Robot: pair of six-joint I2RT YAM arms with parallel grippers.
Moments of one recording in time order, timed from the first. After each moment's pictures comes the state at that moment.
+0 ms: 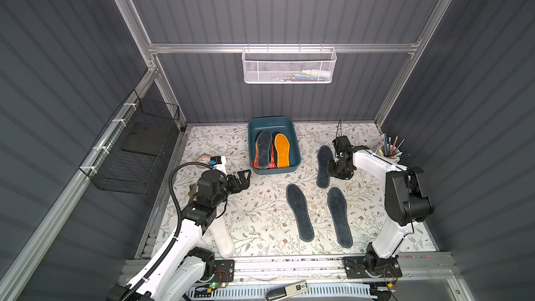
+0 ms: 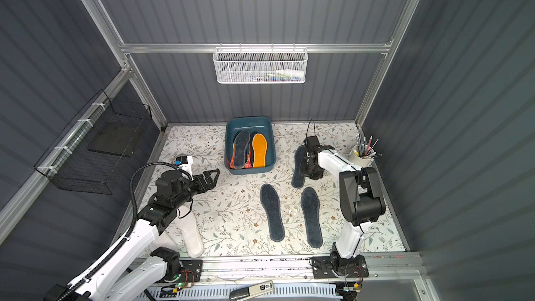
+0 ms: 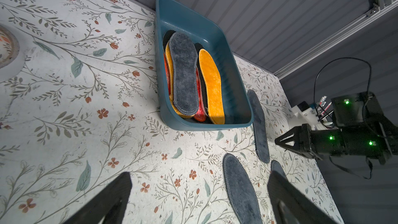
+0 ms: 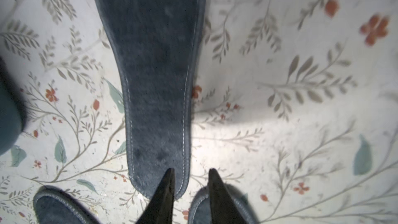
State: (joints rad) left arm -0.35 0.86 0.54 -0.09 0.16 -0.57; right arm 0.20 1.82 1.27 -0.72 -0.01 0.45
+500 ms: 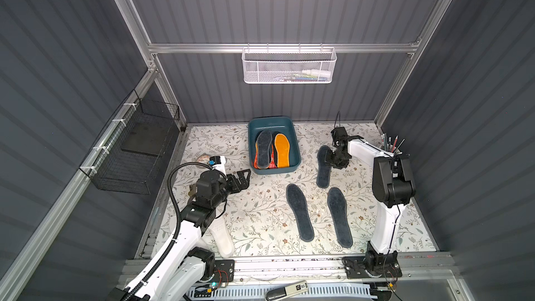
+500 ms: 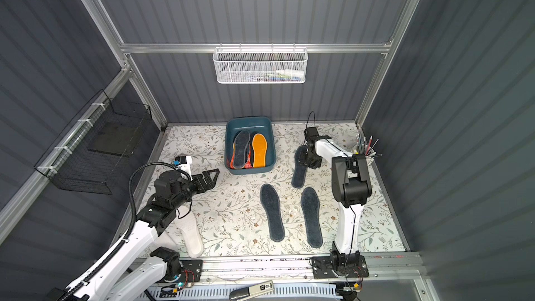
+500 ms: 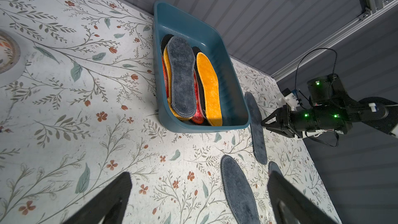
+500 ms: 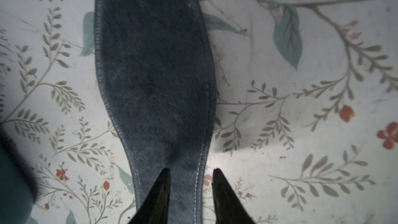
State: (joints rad) left arm -0.35 0.84 0.54 -0.09 0.16 -0.57; right arm 0.16 2.06 1.49 -0.75 -0.02 0.44
